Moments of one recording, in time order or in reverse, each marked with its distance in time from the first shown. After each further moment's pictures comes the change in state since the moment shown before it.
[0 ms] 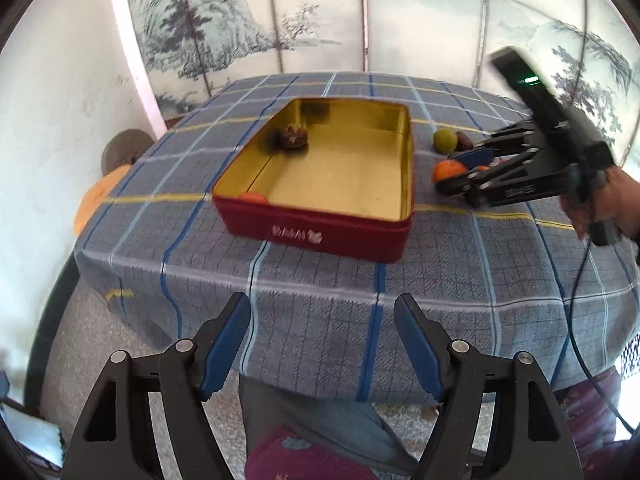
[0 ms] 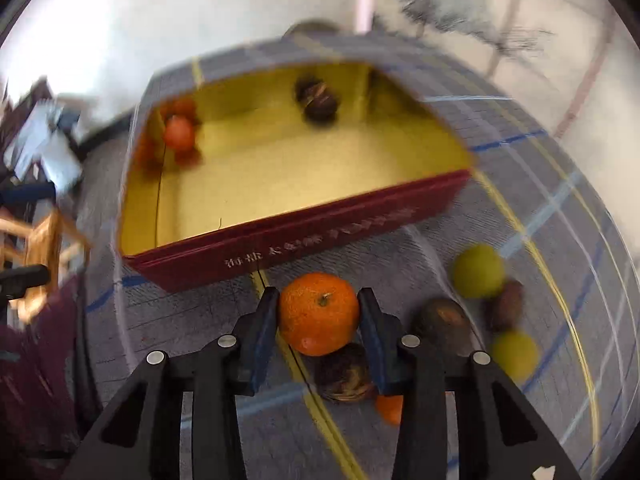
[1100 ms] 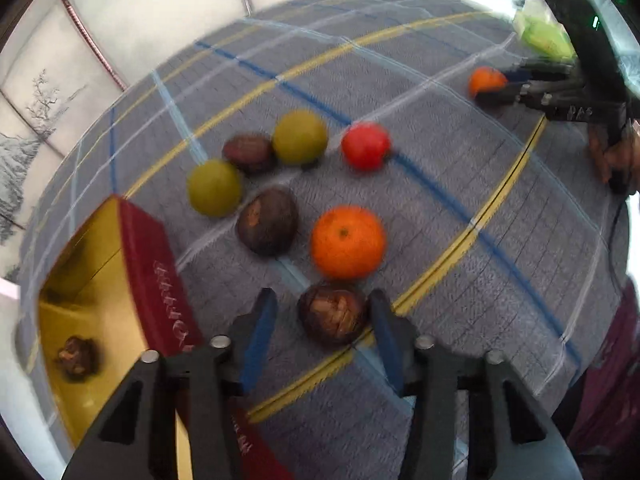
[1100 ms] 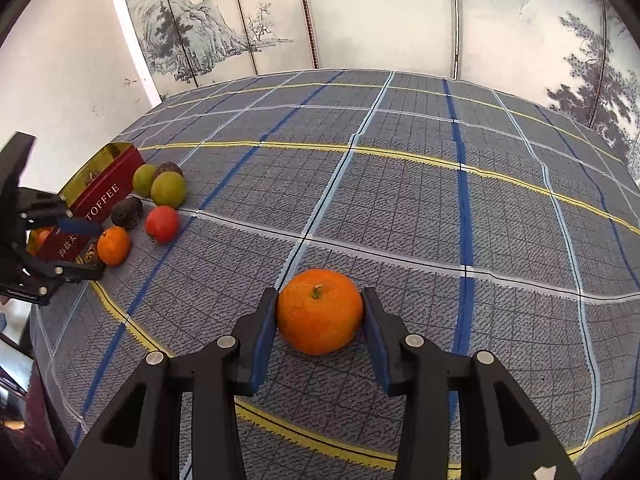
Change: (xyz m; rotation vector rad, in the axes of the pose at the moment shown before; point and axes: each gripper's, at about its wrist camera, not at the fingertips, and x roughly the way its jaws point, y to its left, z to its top) left arm 0.150 -0.157 0.114 0.723 0.216 -0.404; right arm -0.098 -0.136 -0.206 0.654 -0.164 -0.314
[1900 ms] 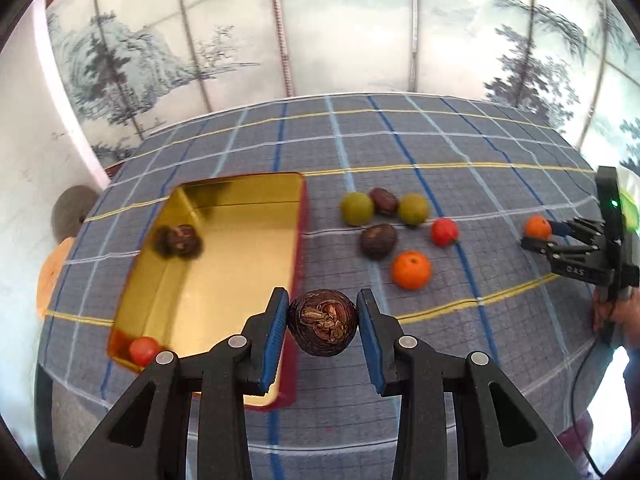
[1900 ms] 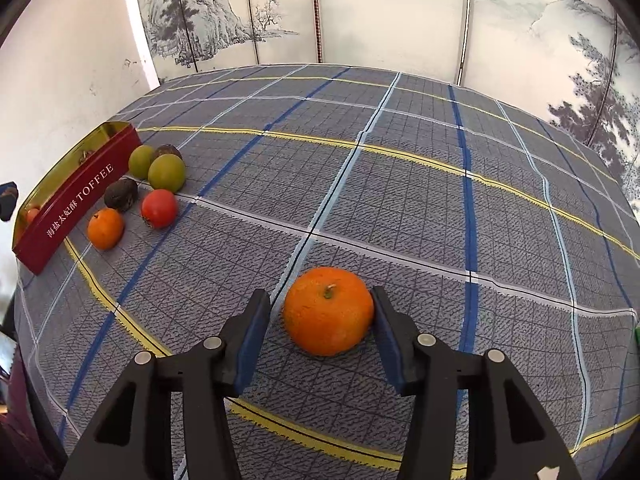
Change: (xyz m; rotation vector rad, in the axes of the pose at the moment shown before) left arm -0.113 0.003 -0.061 -0.545 -0.236 0.304; right arm 0.004 0.011 -0.001 -0.067 0.019 -0.055
